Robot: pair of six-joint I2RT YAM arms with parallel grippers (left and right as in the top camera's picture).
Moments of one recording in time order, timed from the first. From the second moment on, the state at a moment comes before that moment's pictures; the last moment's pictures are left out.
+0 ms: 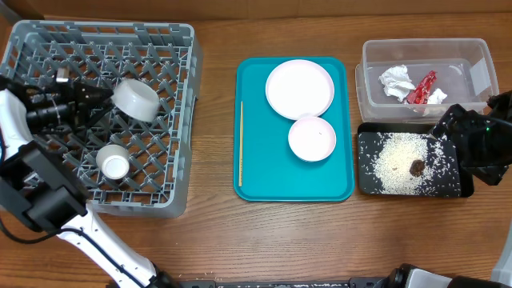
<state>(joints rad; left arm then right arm) 0.66 2.31 2.02 -1.49 1.10 0.15 -0.36 1.43 1.56 -1.52 -0.20 0.35</state>
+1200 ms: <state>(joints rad) -0.37 1.70 2.02 -1.27 0.17 -0.06 -0.36 1.43 1.56 -1.56 -0.06 0.42</state>
